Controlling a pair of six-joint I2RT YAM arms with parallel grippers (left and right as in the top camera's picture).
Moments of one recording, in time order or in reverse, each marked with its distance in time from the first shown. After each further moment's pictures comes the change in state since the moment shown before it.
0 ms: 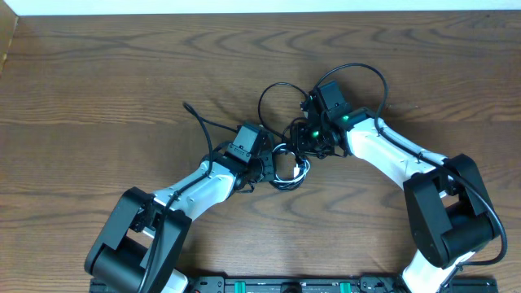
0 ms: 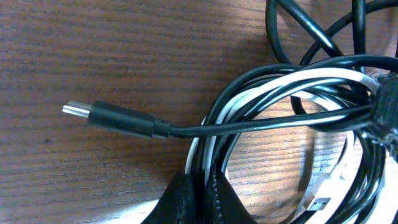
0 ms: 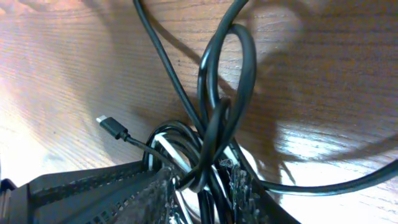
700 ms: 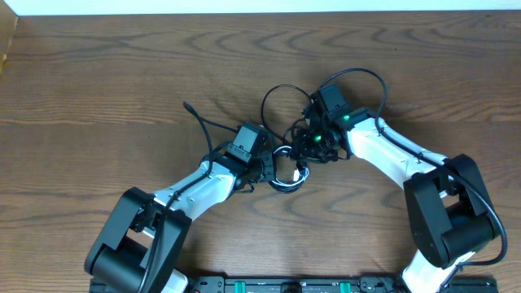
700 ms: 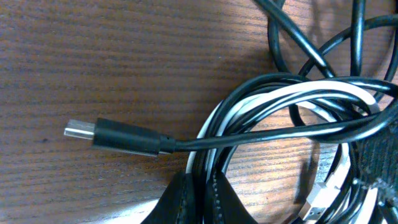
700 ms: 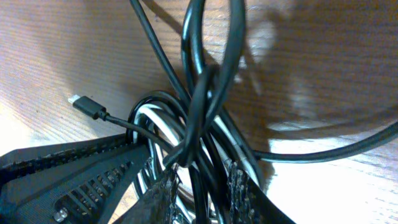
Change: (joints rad) left arm 0.000 0.000 0.000 0.000 0.003 0.003; right arm 0.002 0.000 0.000 -0.100 -0.028 -0.025
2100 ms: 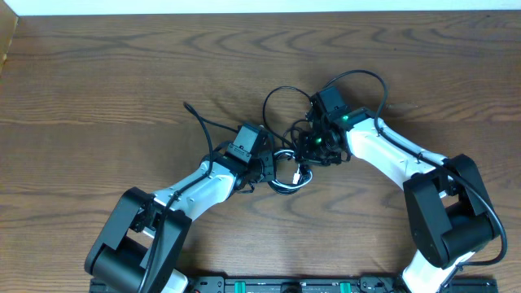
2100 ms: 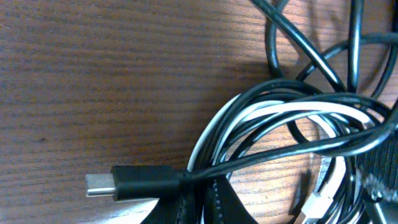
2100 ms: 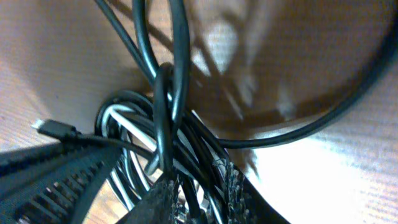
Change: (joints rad) left arm 0.000 0.000 0.000 0.000 0.000 -0.001; right arm 0.000 0.000 0.000 -0.066 0.069 0.010
